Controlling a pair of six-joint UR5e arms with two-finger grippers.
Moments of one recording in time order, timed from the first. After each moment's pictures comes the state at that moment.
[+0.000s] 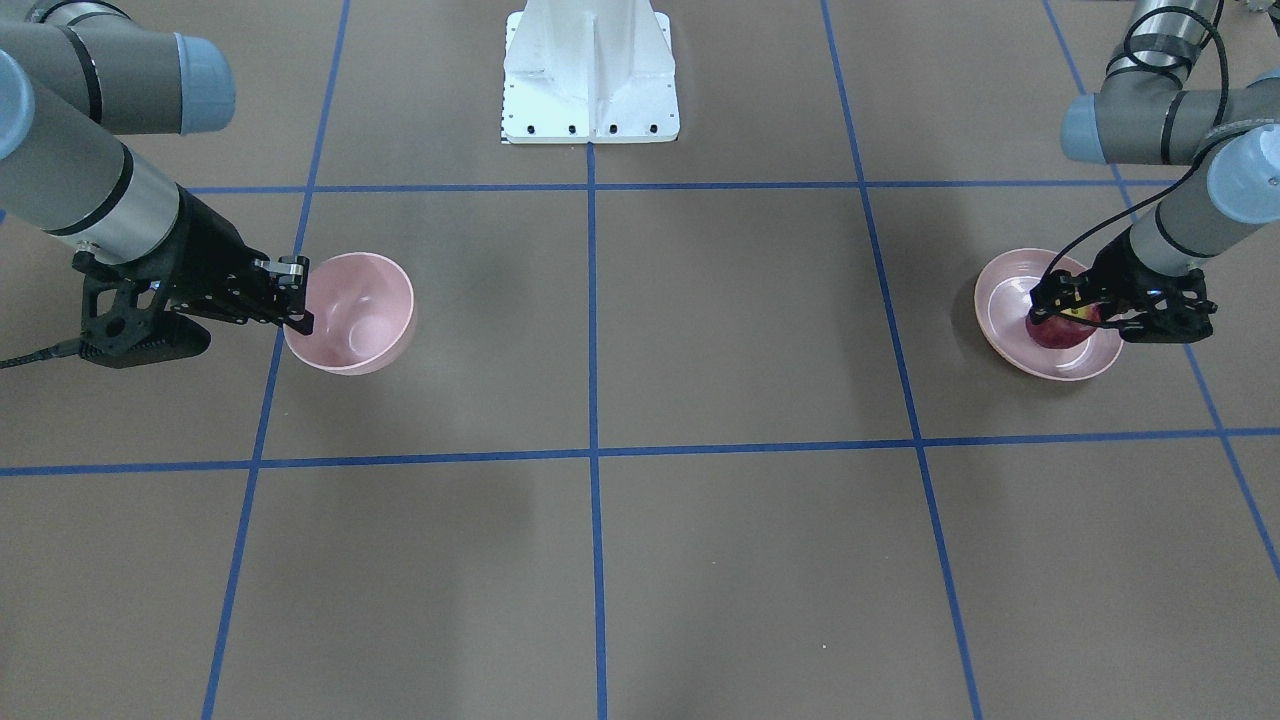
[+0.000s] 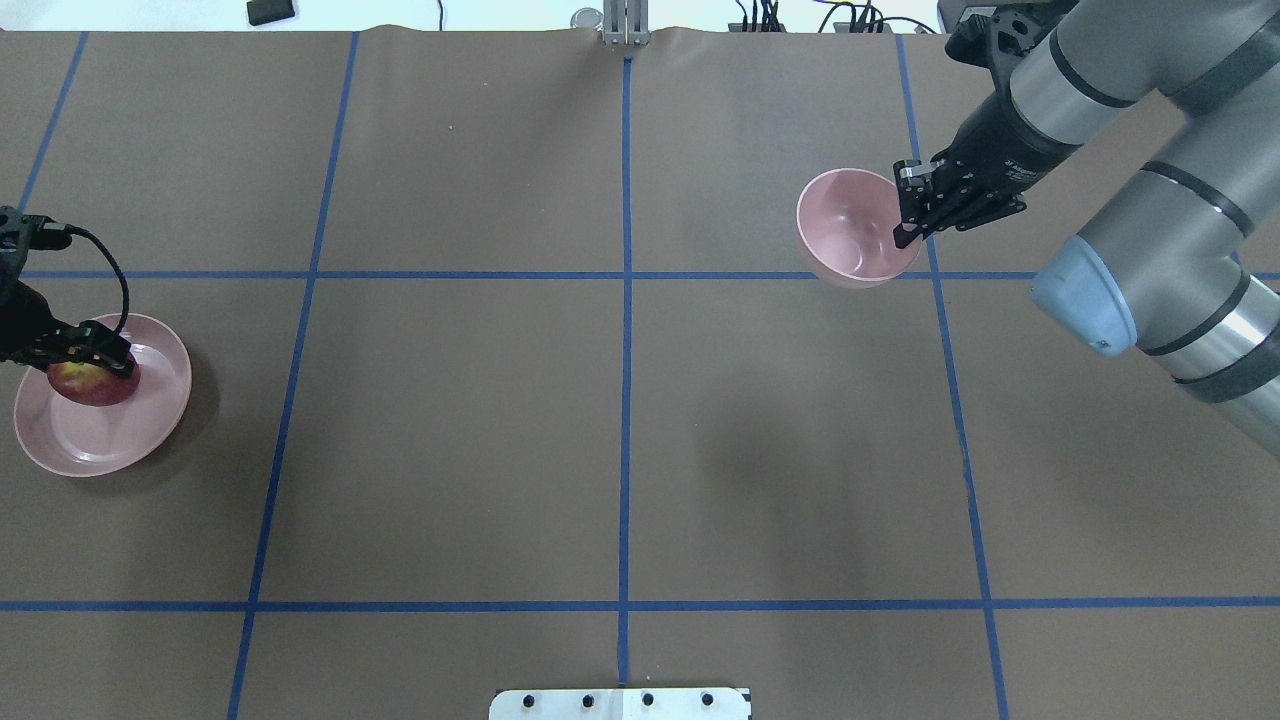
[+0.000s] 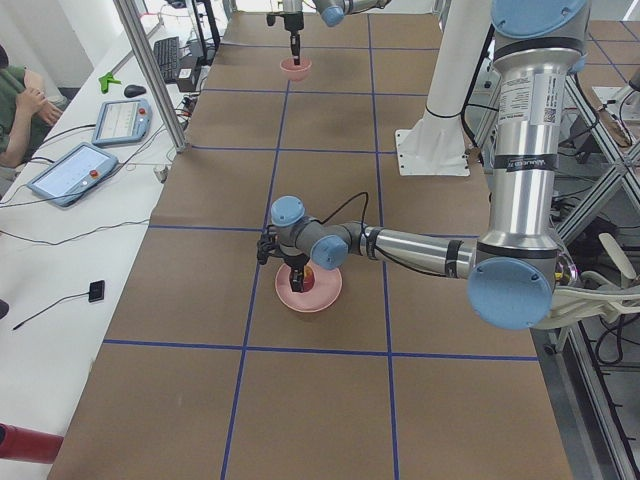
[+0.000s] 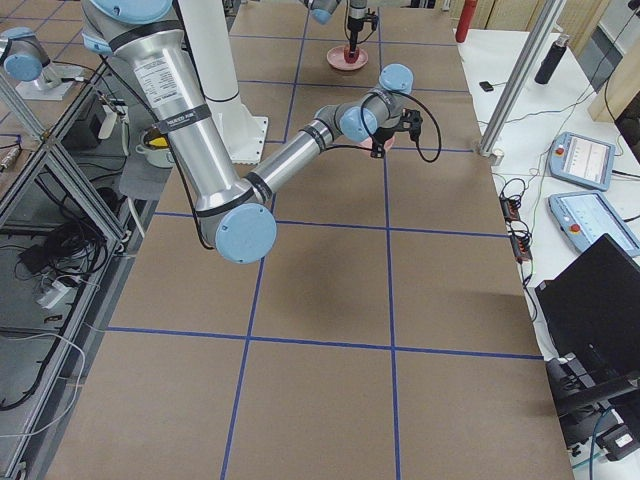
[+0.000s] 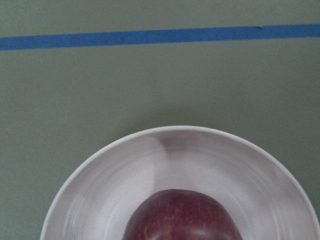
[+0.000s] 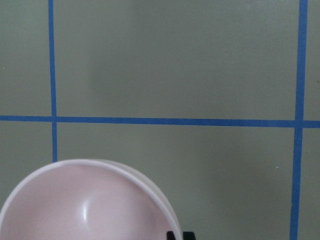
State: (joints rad) left arm -1.00 -1.57 -1.64 -1.97 -2.24 -0.67; right arm 0.99 -1.13 1.81 -1.54 2.39 0.88
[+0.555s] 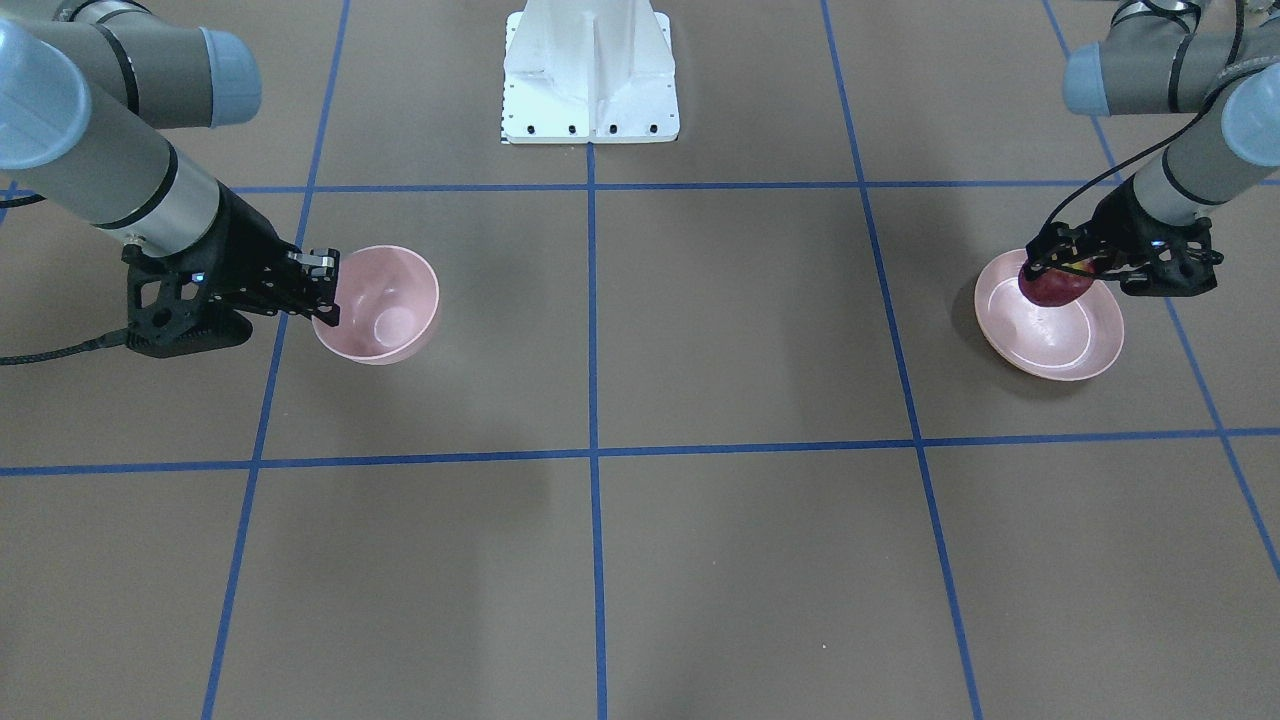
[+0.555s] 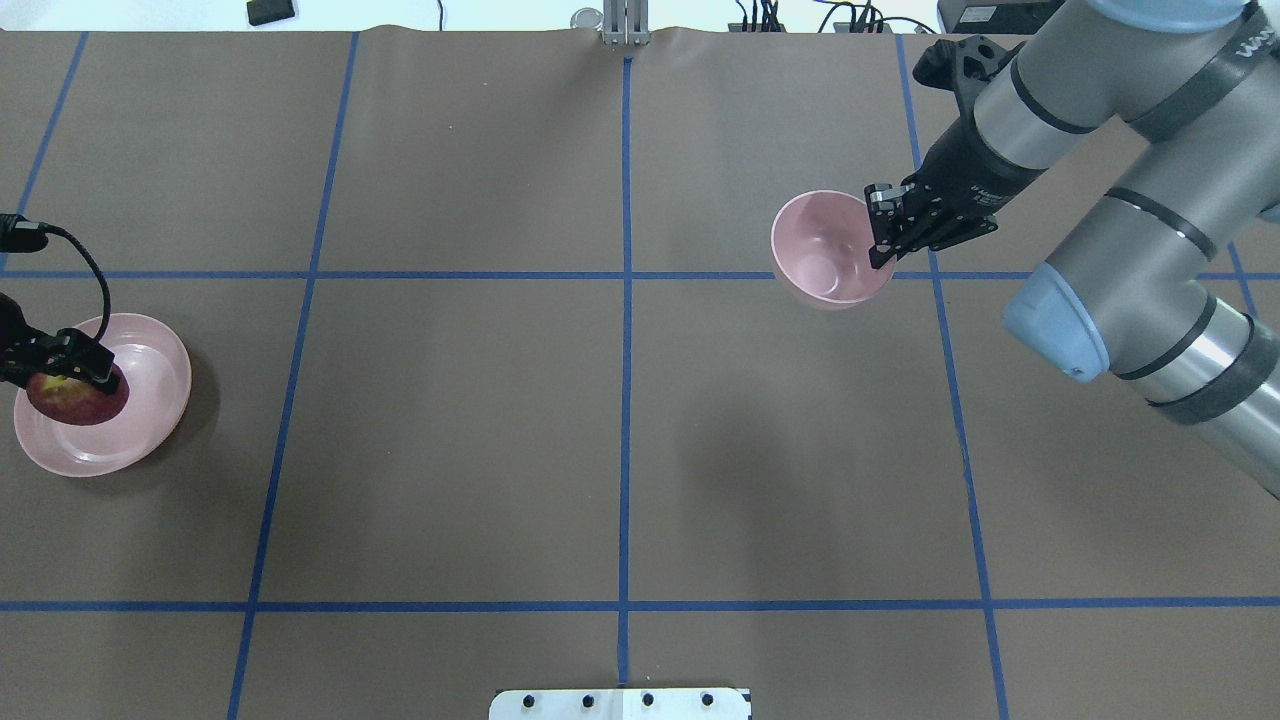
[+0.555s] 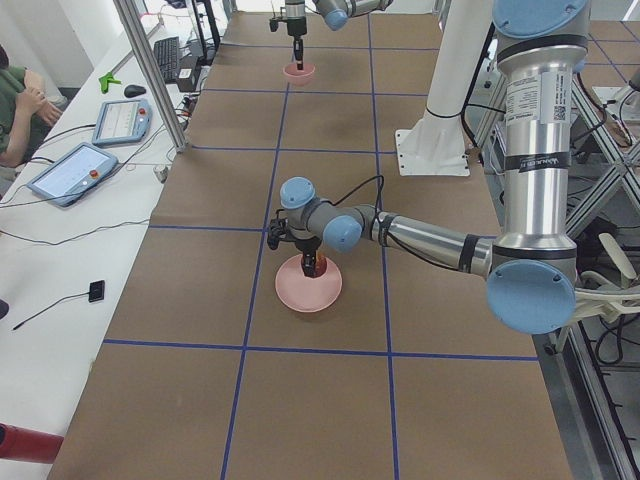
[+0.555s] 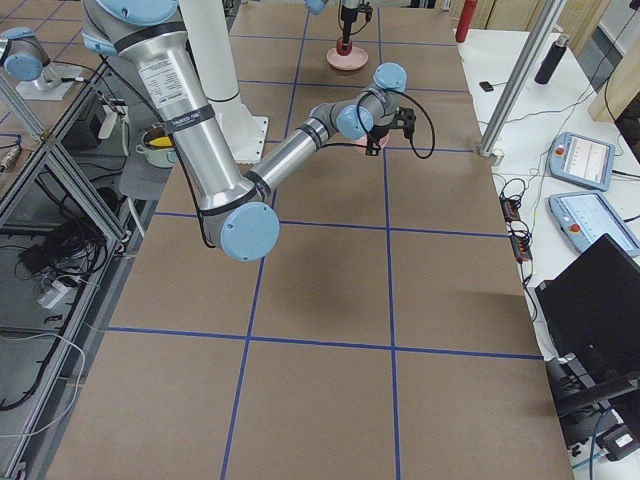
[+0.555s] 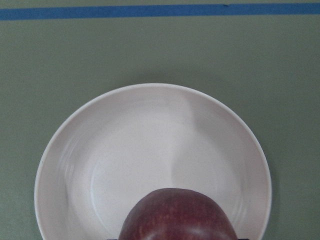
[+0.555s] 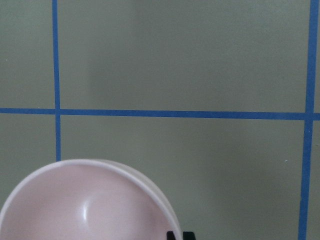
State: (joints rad) left arm -1.01 -1.53 -1.85 -1.77 -2.29 -0.68; right arm 0.92 -1.11 1.81 -1.54 2.35 0.91
